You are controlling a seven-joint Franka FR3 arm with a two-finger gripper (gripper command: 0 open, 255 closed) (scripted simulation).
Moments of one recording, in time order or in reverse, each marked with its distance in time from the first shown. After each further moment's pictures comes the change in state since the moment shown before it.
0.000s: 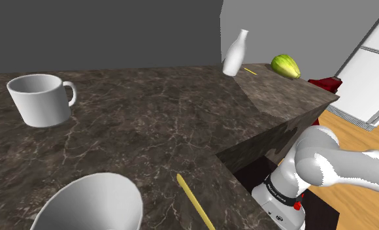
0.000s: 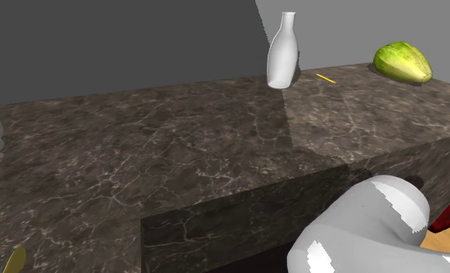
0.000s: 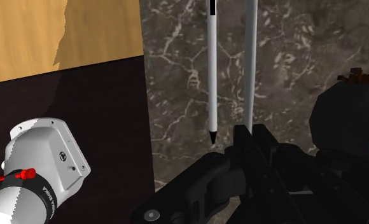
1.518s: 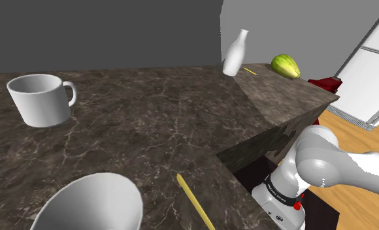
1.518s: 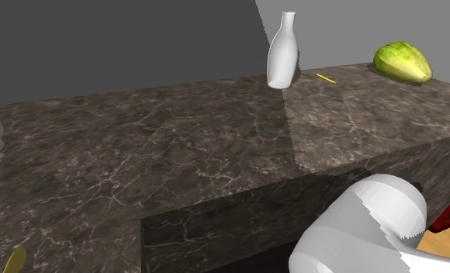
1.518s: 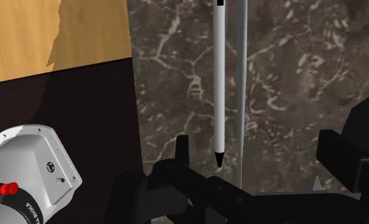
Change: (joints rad) arm 0.039 -0.077 0.063 -0.123 0.060 0.063 -0.022
